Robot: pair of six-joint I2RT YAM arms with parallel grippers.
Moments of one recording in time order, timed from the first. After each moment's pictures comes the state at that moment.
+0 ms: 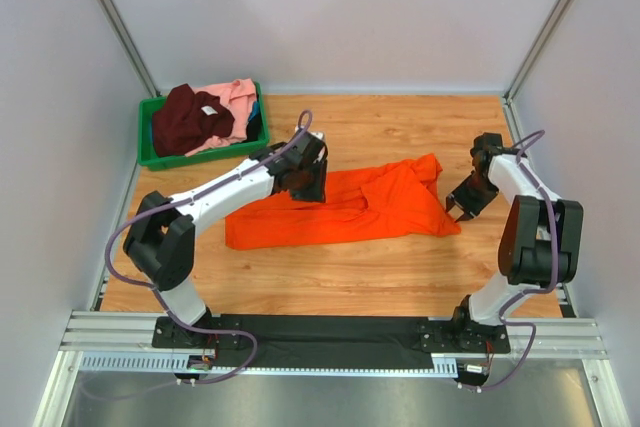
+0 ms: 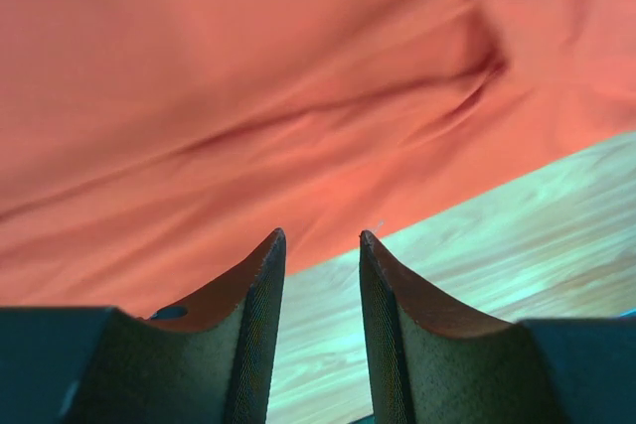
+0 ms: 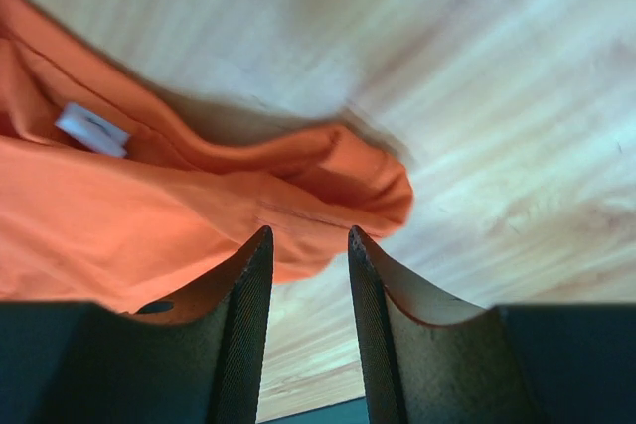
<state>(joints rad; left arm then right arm) -0.71 1.71 1.36 -0.62 -0.01 -0.56 -0.13 1.67 1.14 -0.89 -0.01 0.73</state>
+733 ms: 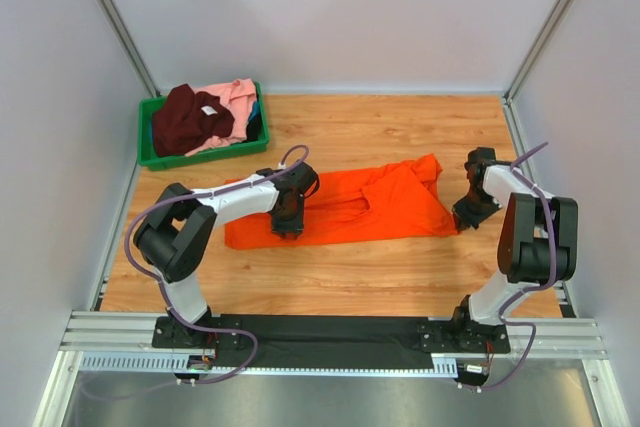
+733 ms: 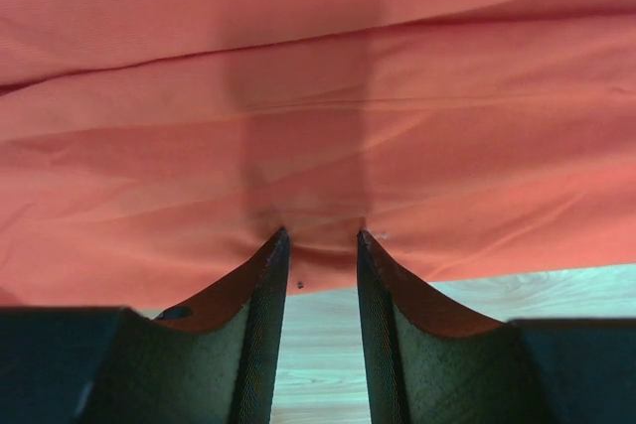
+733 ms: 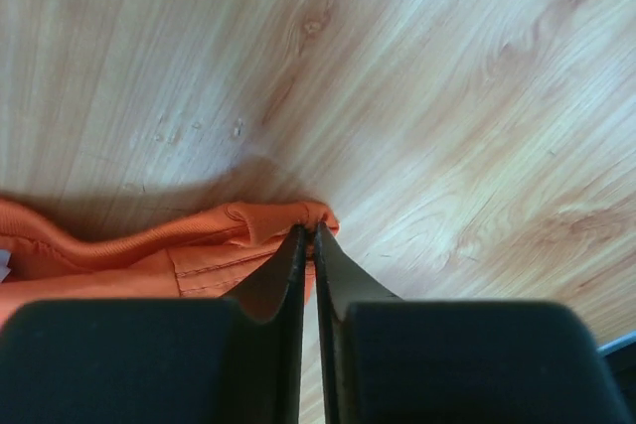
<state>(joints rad) -0.69 1.77 1.11 -0.69 -0.12 -0.63 -0.13 1.67 0.99 -0.81 0.17 0.88</state>
